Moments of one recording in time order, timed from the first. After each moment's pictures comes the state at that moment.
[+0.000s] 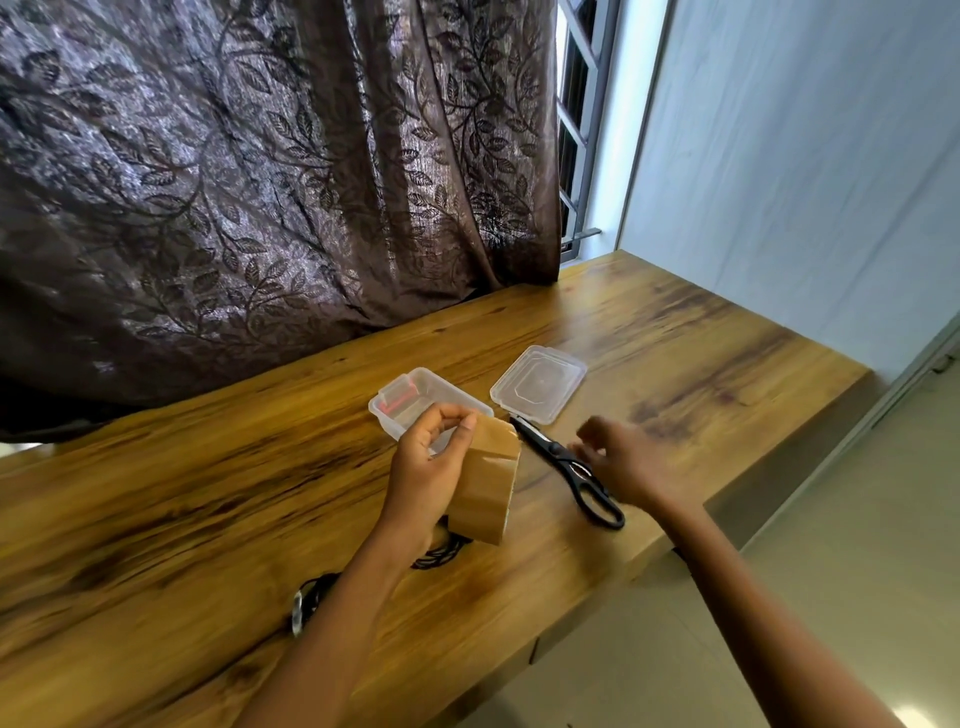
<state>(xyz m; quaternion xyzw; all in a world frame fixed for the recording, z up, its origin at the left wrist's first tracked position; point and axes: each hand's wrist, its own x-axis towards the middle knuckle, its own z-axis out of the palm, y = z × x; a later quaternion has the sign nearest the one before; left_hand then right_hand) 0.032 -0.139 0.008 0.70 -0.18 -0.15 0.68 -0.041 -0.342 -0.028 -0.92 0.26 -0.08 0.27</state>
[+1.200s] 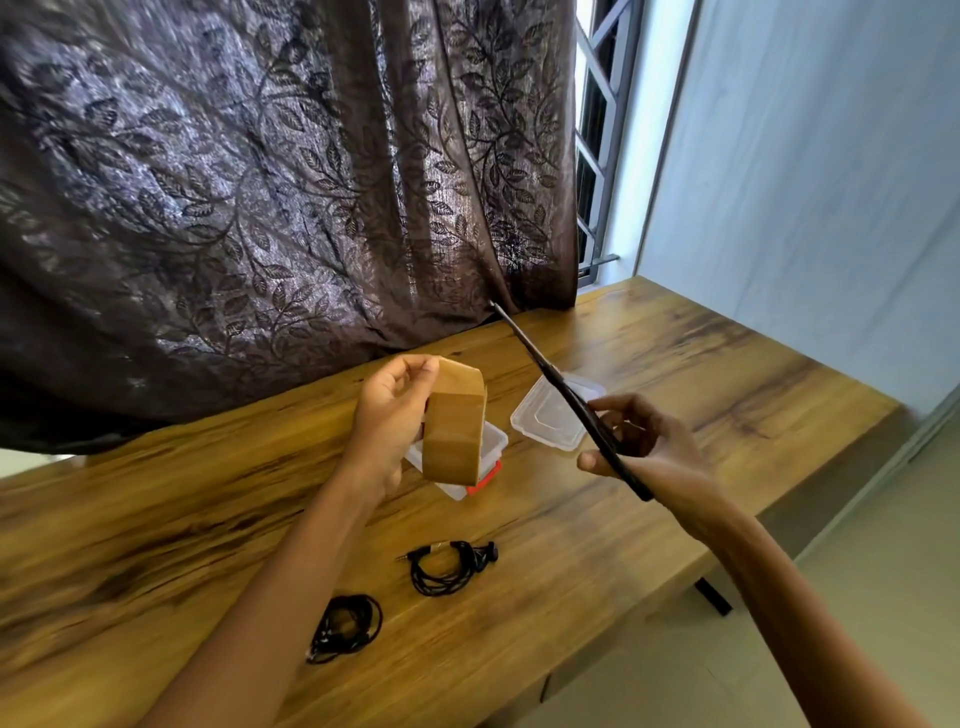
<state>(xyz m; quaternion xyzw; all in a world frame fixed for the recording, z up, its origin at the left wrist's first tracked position) 0.079 -0.135 0.067 0.68 -0.15 -0.10 0.71 -0.065 -0.326 0.039 -0.75 0.13 -0.16 0.63</state>
